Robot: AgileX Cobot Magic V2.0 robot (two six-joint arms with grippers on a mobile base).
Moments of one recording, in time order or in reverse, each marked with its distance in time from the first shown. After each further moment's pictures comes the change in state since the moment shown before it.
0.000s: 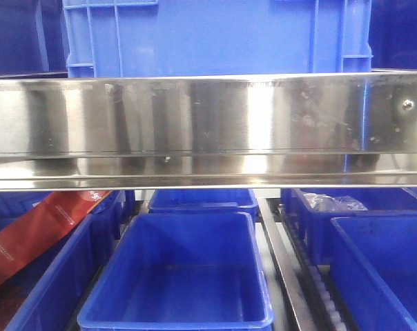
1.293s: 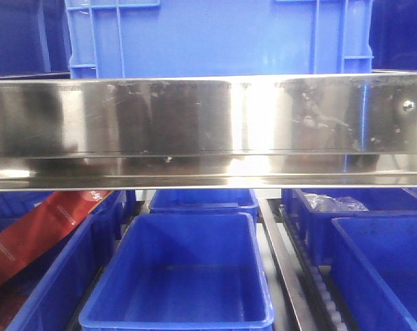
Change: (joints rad) left arm 0.414 -0.574 0.504 0.151 0.024 -0.080; right arm 0.000 0.000 0.002 0.000 -0.003 0.000
